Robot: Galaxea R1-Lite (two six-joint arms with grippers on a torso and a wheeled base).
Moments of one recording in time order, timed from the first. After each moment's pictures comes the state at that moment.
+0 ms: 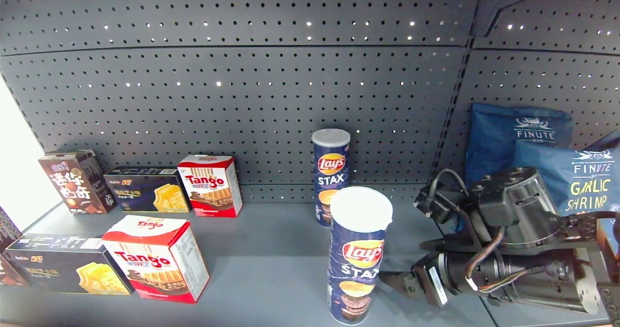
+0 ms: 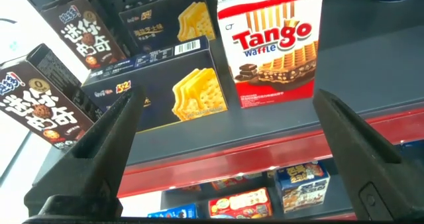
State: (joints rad) left arm -0.41 0.38 -0.27 0.04 0.34 0.18; right arm 0.75 1.57 -0.80 -0.09 -0.10 0.13
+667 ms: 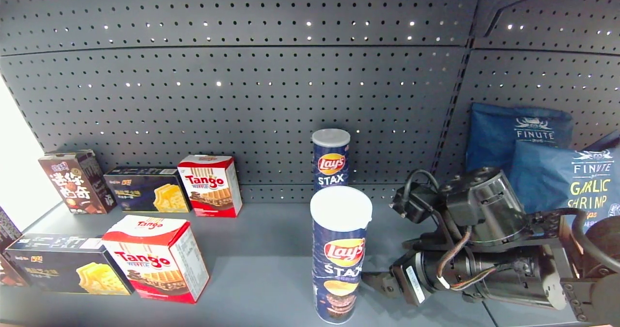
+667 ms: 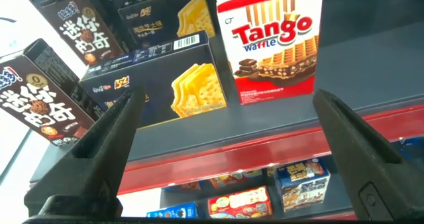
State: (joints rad) left arm -0.40 0.36 -0.25 0.04 0.34 0.18; right arm 0.79 1.64 -0.86 -0.09 -0.11 0.13
